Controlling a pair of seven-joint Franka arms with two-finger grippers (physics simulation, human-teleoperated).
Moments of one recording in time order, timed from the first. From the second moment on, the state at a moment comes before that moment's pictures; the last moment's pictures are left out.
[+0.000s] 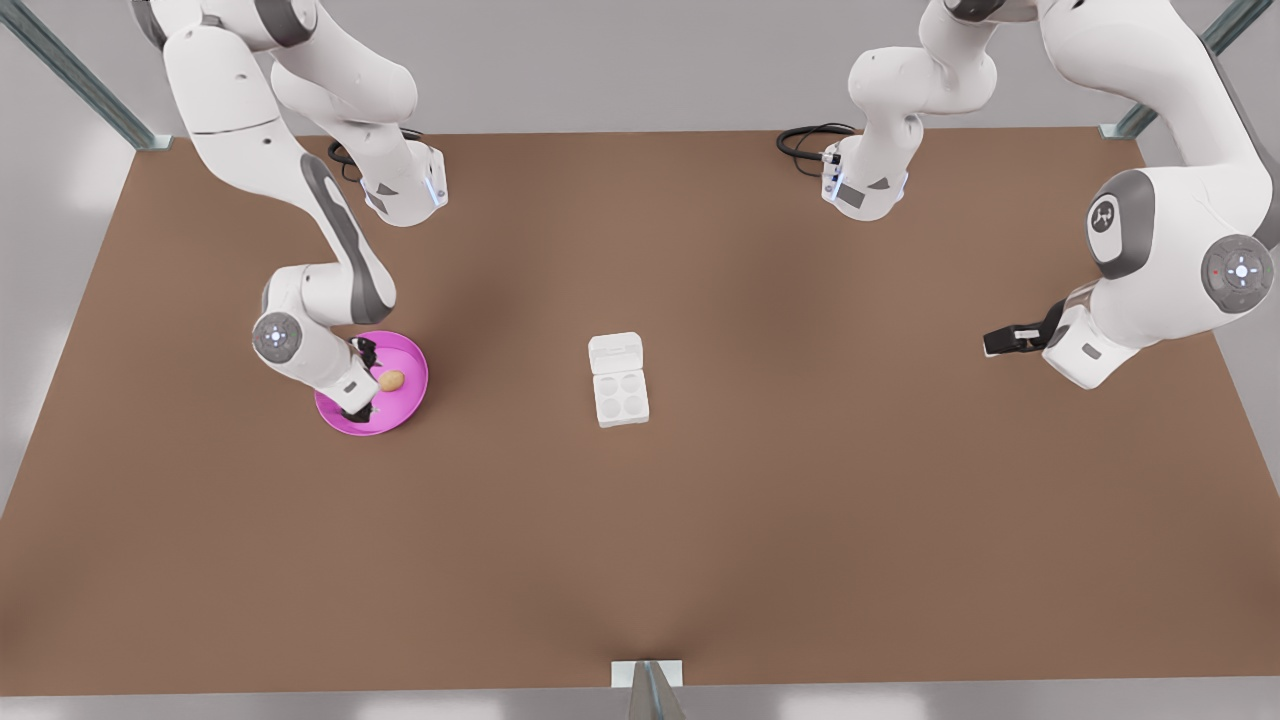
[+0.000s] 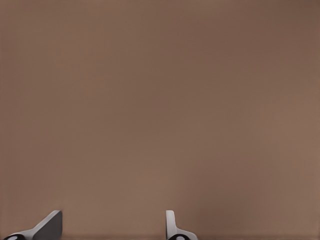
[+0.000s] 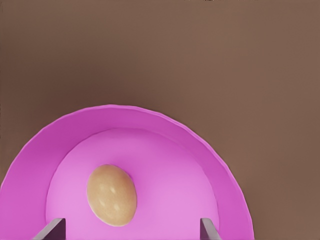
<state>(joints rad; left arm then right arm) -0.07 0.15 0.11 -1.58 -0.03 1.52 -0.04 -0.15 0.25 0.20 -2.32 -0.03 2.43 -1.53</state>
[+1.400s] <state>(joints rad) -0.08 0.15 0.09 -1.59 -0.03 1.49 -0.05 -0.16 0.35 0.20 -2.37 -0.04 2.57 -1.96</state>
